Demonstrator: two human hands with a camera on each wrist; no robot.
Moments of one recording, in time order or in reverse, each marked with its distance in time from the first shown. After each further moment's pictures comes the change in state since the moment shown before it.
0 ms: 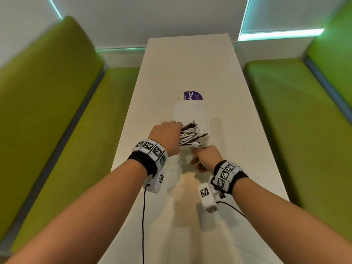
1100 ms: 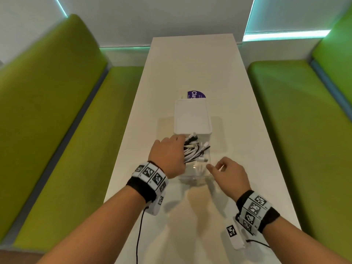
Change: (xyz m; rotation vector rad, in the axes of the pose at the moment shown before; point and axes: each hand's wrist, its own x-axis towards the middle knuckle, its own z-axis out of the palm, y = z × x) left_hand -0.047 0.008 0.028 -0.006 0.083 0.010; right_hand -0.057 0.045 -0.034 -0.417 0.292 -0.230
